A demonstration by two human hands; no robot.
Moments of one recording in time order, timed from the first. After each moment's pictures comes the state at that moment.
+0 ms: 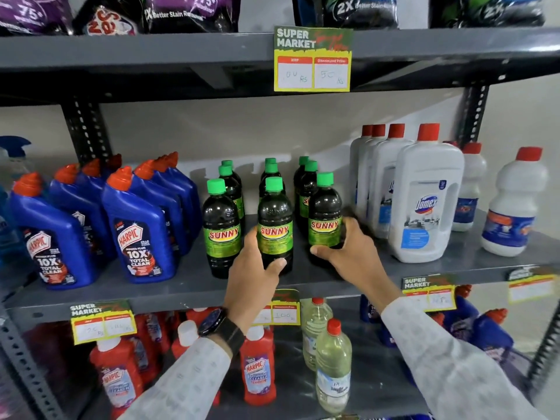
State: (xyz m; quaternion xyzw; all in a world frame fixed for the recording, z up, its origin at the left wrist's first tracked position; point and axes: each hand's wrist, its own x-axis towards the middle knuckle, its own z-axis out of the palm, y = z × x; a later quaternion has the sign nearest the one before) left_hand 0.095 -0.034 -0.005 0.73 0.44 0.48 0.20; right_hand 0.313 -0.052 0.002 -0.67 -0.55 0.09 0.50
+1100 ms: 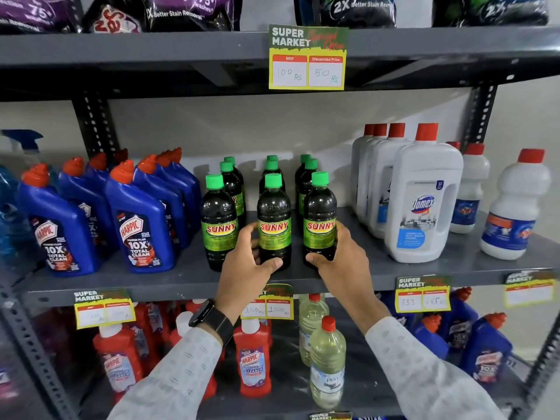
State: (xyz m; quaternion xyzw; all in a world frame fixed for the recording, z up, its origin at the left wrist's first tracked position) left_hand 0.091 -0.023 -0.015 0.71 0.41 0.50 0.29; right_hand 0.288 -0.076 -0.011 -0.63 -0.56 0.05 0.53
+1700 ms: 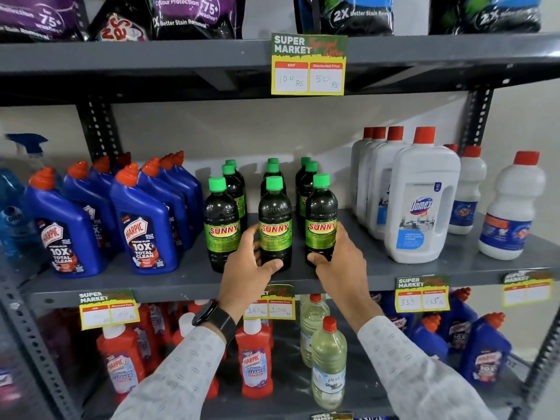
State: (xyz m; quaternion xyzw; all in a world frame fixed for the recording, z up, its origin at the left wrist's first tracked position) left_hand 0.090 -0.019 -0.018 0.72 0.39 0.50 0.28; right_hand 0.278 -0.076 -0.010 -0.65 -0.54 0.03 0.52
